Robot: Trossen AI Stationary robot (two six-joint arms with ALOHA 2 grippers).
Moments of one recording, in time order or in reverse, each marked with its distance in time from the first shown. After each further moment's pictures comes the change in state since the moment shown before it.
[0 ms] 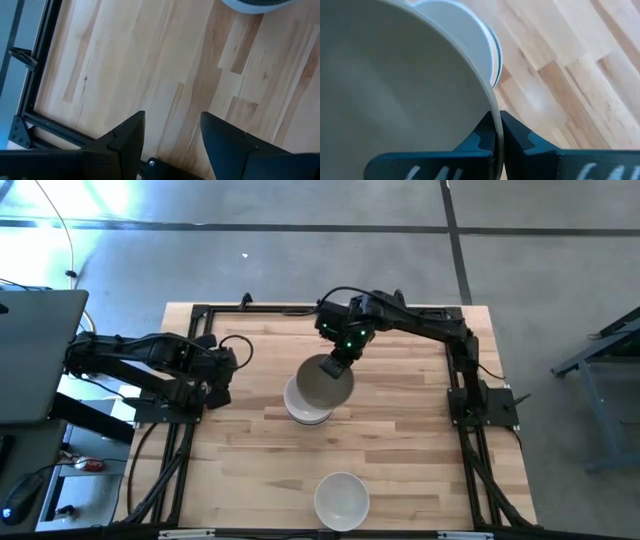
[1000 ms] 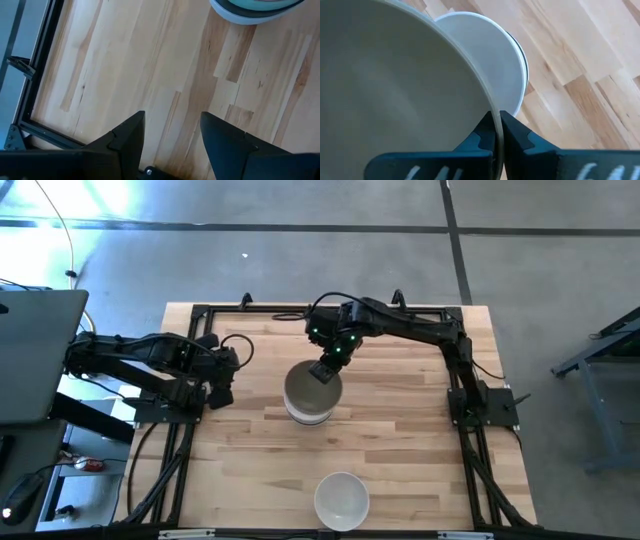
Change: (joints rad) left arm 0.000 0.000 0.000 0.042 -0.003 0.015; right arm 0.025 0.051 -0.001 0.109 -0.057 0.019
